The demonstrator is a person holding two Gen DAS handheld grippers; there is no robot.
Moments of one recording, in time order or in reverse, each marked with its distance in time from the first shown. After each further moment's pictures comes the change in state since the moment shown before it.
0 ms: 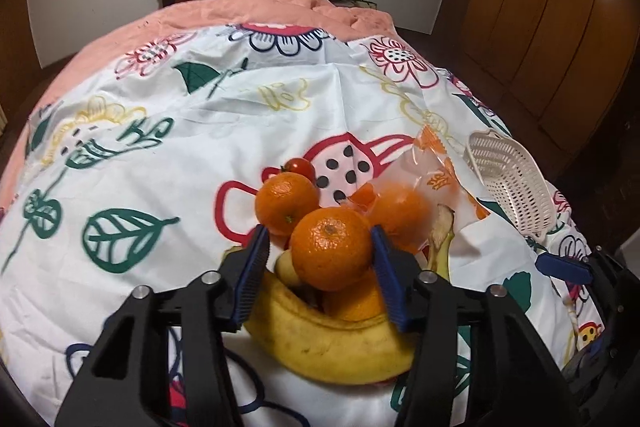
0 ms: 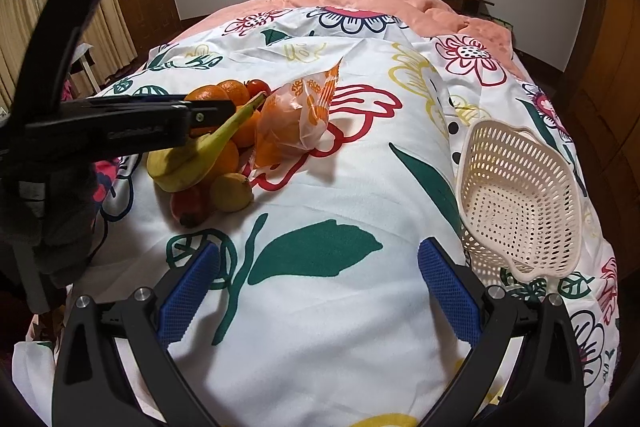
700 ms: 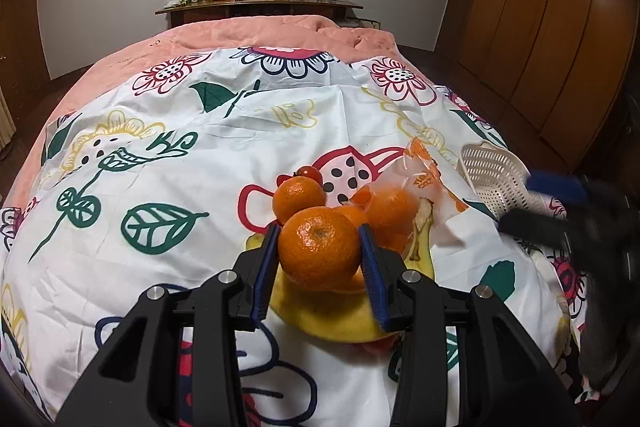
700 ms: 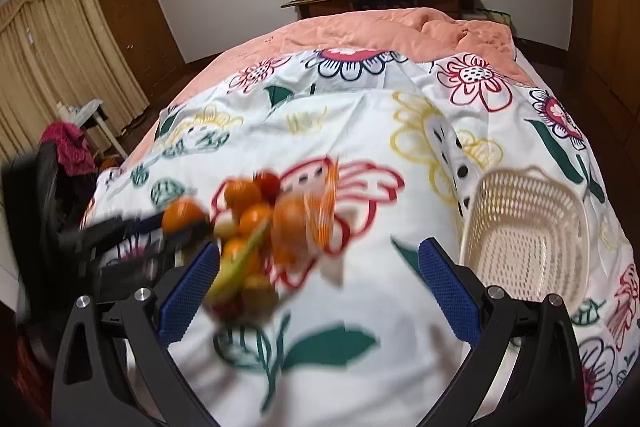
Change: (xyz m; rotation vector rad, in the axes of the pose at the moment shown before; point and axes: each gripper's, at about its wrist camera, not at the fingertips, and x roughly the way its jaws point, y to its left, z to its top) left arm -0.041 -0.002 -0.011 0.006 -0.085 0.048; right arm -0.012 -0.021 0.071 0.150 -0.078 0.102
